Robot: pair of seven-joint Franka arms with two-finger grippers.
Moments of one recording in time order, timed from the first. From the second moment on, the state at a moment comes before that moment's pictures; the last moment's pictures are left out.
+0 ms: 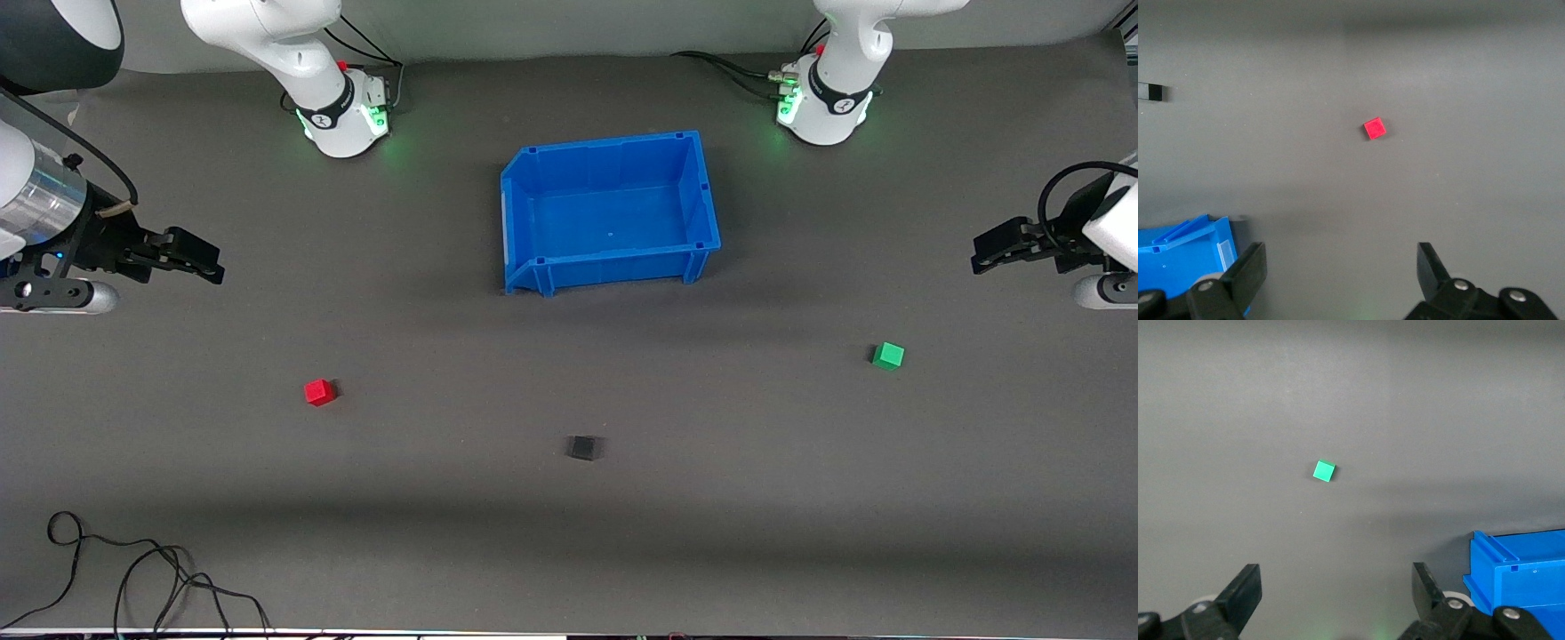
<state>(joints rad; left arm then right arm) -0.02 0.08 -0.01 -1.51 0.00 1.51 -0.02 0.19 0.07 -0.08 -1.51 0.02 1.54 0.17</state>
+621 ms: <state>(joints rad) -0.02 0.08 -0.01 -1.51 0.00 1.51 -0.02 0.19 0.08 -0.09 -1.58 0.02 1.61 0.17</state>
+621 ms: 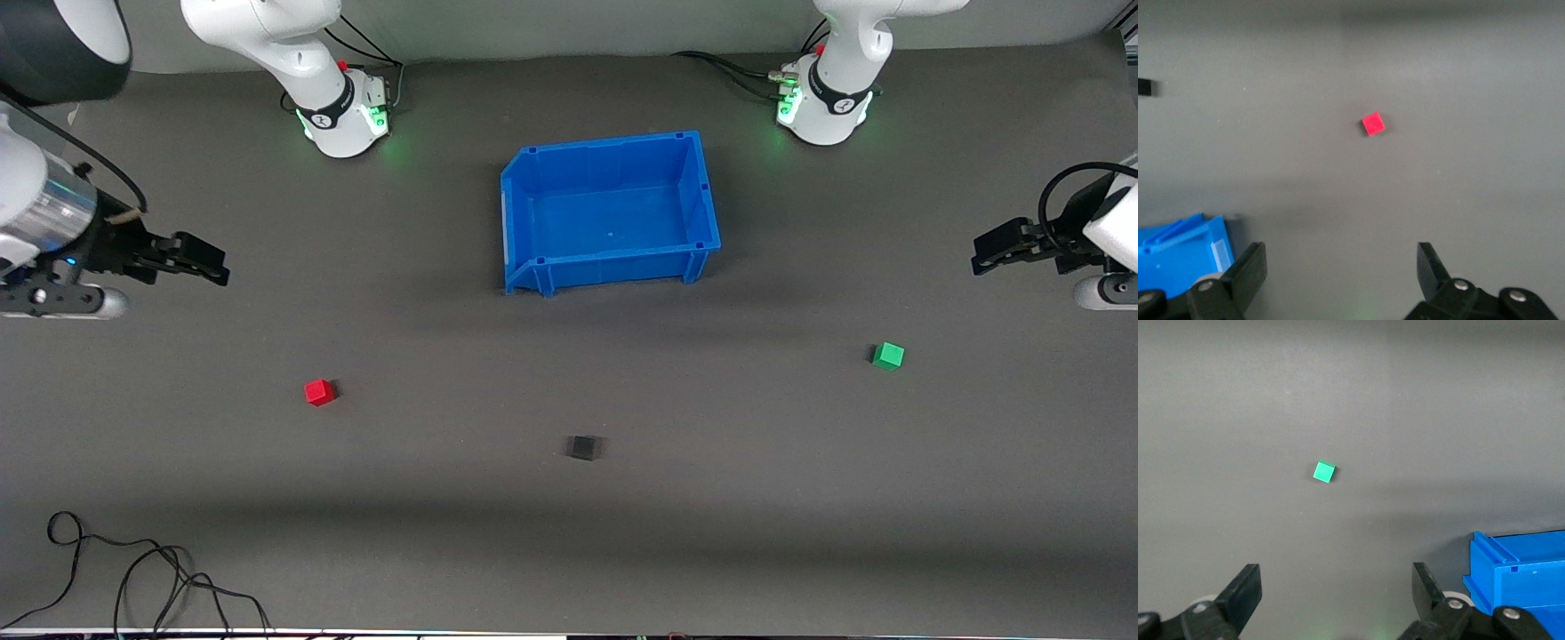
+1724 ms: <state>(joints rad) 0.25 0.15 0.02 -1.57 -0.27 1.49 -0.86 0.22 0.32 -0.18 -1.85 0.02 2.04 0.78</state>
